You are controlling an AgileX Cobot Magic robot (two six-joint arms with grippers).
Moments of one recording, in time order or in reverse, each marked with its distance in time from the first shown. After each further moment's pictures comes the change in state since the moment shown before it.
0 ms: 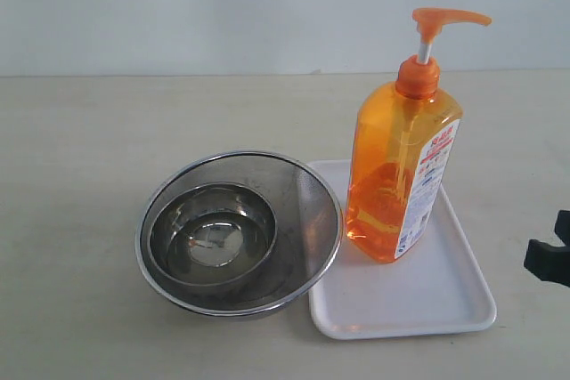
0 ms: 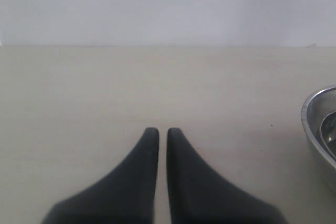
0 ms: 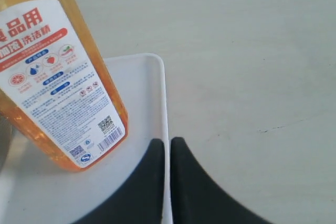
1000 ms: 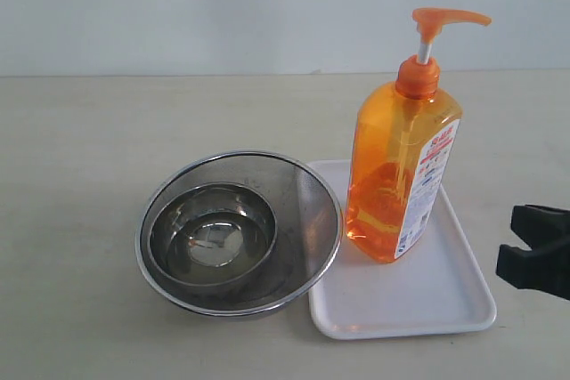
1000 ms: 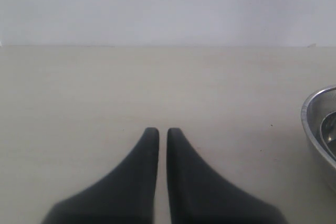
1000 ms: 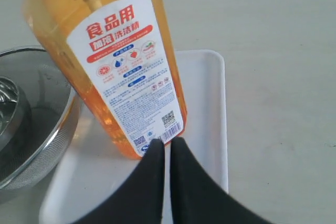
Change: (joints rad) left arm 0.000 0.000 0.000 0.000 0.000 0.000; right arm 0.000 0.000 -0.043 -0.060 -0.170 0.000
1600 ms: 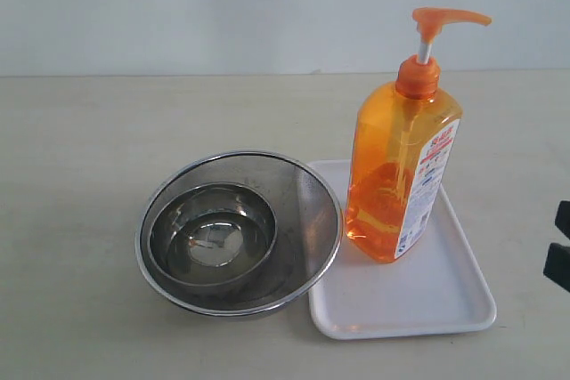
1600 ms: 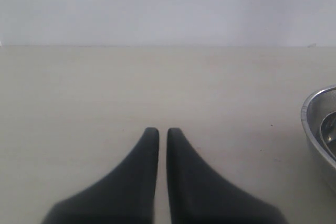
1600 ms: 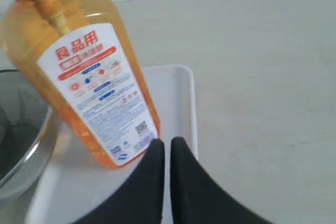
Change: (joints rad) left arm 0.000 0.000 0.000 0.000 0.000 0.000; right arm 0.000 -0.177 -0.002 0.454 0.078 -0.472
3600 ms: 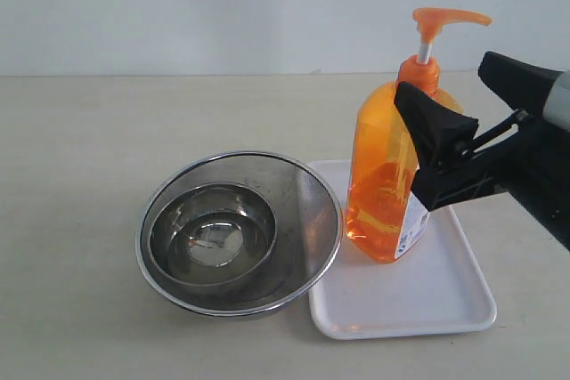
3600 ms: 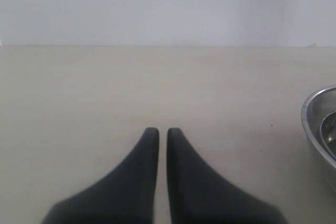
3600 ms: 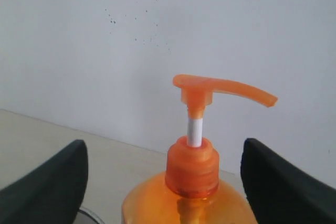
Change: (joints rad) left arm 0.000 0.000 0.000 0.000 0.000 0.000; right arm 0.000 0.615 -0.020 1.446 -1.432 -1.769
